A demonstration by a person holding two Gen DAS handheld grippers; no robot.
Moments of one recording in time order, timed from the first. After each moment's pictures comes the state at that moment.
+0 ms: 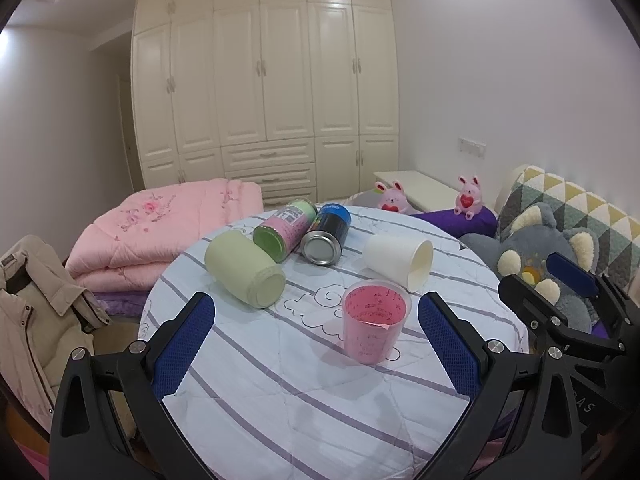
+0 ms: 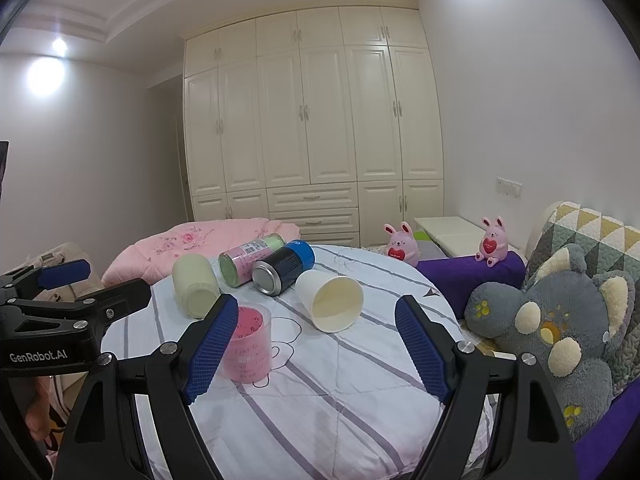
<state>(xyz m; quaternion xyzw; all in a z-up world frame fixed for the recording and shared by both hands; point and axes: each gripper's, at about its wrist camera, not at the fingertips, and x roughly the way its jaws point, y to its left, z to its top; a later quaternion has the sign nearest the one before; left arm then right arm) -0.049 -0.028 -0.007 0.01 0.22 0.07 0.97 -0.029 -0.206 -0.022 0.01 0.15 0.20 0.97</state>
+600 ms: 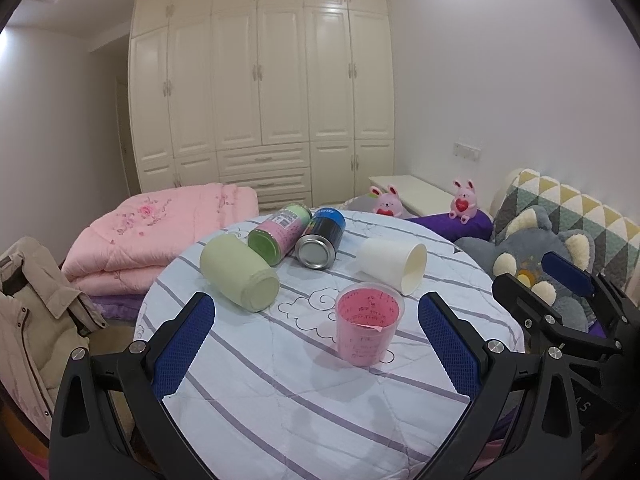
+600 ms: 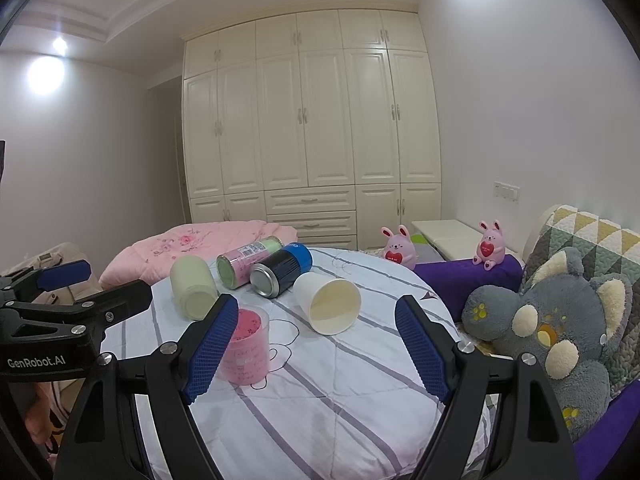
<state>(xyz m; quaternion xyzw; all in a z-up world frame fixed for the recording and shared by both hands) -0.049 -0.032 -0.007 0.01 0.21 0.06 0.98 -0.032 -0.206 -0.019 0.01 0.14 0.20 0.97</state>
